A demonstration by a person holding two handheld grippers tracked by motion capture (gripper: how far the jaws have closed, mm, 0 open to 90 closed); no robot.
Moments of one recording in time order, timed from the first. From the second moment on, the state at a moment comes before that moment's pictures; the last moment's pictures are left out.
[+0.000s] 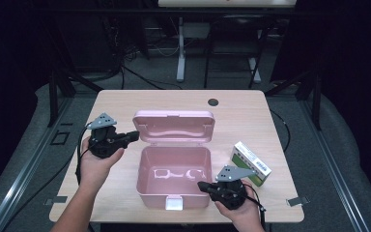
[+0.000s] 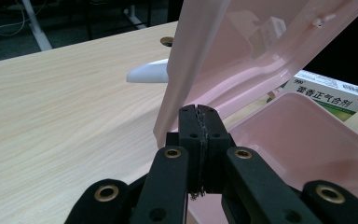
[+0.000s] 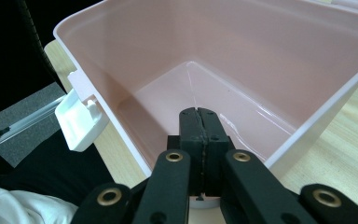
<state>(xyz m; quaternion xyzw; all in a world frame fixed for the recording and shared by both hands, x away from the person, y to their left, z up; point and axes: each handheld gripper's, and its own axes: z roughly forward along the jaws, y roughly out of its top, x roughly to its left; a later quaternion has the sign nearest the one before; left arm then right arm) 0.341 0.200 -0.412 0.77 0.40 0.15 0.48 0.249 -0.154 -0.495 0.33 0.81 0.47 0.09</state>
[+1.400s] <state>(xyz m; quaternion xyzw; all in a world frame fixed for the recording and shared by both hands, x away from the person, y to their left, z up) 0.348 0.191 -0.464 0.80 0.42 0.13 0.41 0.248 -0.154 -0.497 0.33 0.81 0.47 0.10</state>
